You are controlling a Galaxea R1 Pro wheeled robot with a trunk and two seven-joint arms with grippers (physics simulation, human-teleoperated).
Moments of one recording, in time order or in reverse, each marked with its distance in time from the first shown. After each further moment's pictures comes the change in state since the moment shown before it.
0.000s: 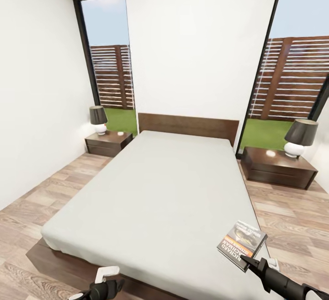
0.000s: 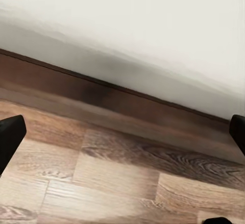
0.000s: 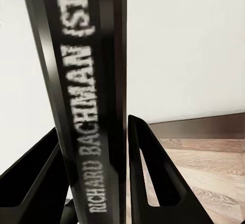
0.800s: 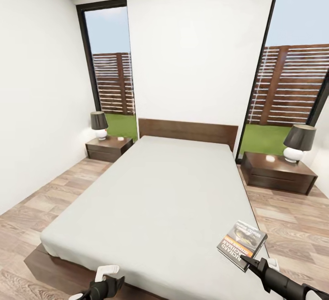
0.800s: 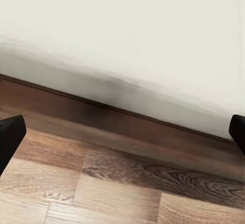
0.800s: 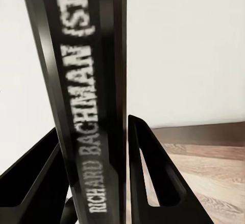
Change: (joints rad) left arm 0.000 -0.001 0.000 0.001 0.001 -0.045 0.001; right arm 0.000 0.000 0.000 0.000 0.000 0.000 0.000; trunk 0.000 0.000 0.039
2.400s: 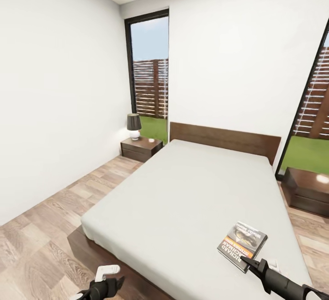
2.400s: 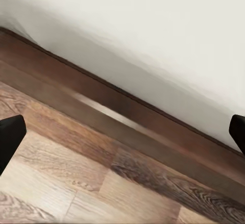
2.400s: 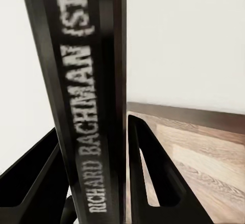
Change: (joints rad) left arm 0.000 0.000 0.000 -0.001 -0.001 0.000 -0.001; right arm 0.000 0.000 0.002 0.008 0.003 -0.001 0.000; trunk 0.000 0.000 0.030
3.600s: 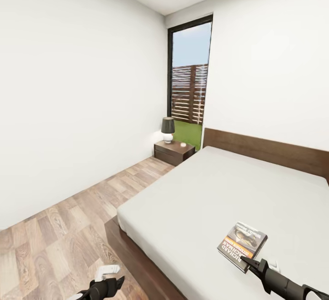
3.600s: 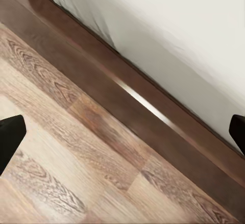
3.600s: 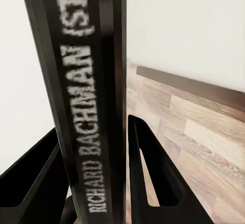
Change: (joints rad) left arm 0.000 0.001 0.000 0.000 0.001 -0.001 0.000; right arm 0.000 0.000 -0.001 0.000 -0.001 0.000 0.000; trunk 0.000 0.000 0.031
